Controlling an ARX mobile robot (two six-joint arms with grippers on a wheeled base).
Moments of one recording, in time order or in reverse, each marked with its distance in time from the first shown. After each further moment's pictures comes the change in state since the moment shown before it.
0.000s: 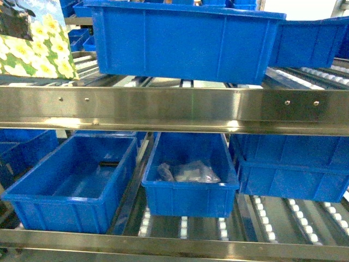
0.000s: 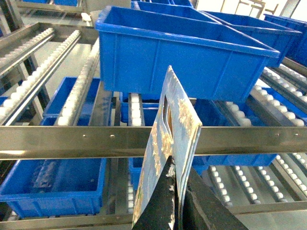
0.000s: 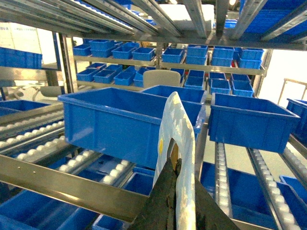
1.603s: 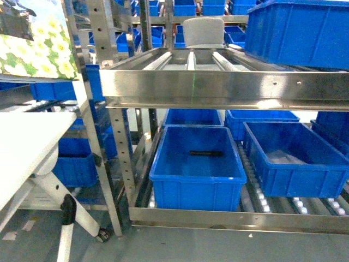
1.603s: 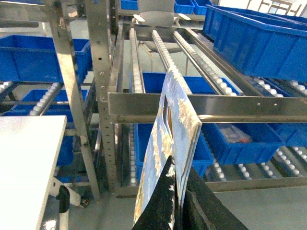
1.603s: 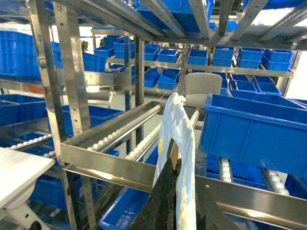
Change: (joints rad) left arm 0.000 -0.002 0.000 0.000 0.002 0.007; right arm 0.000 -0.002 0.000 0.001 0.000 0.000
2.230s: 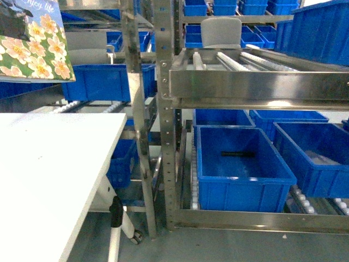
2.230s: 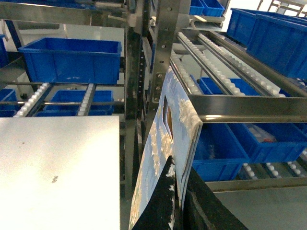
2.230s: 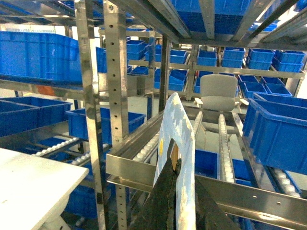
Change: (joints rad) left arm 0.000 0.001 0.000 0.000 0.000 0.000; right arm 0.000 0.000 0.000 0.000 0.000 0.000
